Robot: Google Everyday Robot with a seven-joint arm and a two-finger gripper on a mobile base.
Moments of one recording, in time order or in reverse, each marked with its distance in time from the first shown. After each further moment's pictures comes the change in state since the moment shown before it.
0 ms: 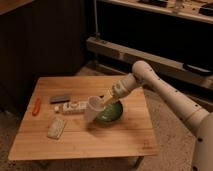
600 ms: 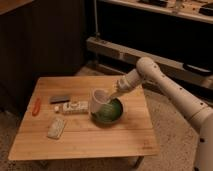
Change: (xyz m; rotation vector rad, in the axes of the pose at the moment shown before) arm 0.029 0.031 -0.042 -0.122 0.138 0.087
